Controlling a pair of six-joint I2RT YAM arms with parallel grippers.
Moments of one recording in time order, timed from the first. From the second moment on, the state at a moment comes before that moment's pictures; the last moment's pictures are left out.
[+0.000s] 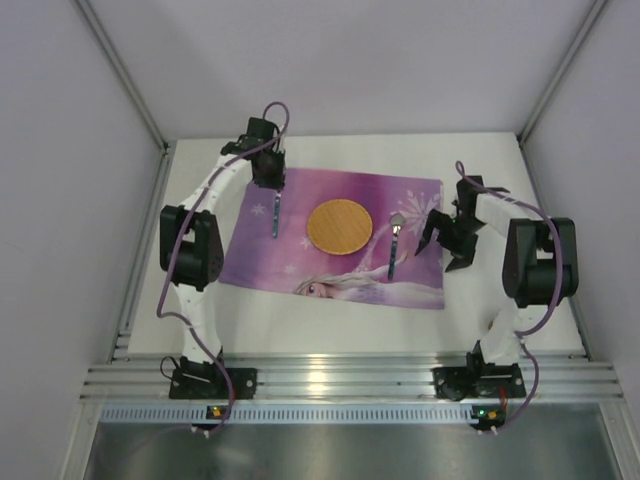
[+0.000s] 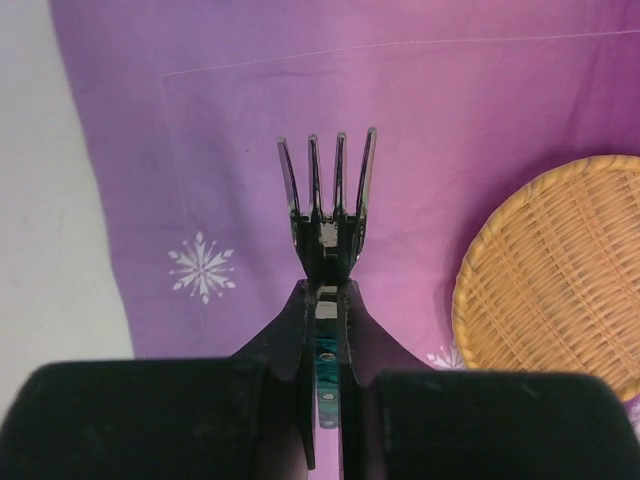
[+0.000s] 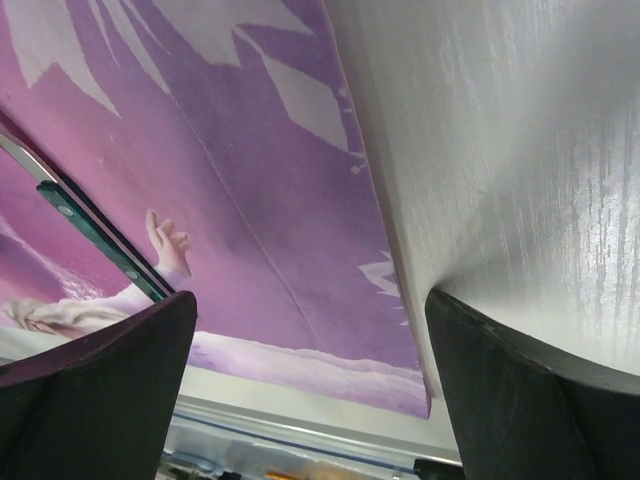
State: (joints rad) left arm -0.24 2.04 1.81 -0.68 0.05 -0.12; right arm 0.02 1.83 1.19 -0.82 -0.27 0.44
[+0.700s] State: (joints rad) left arm -0.27 2.14 1.66 -0.71 -0.05 -0.12; right arm -0.03 1.75 1.09 -0.79 -0.28 0.43
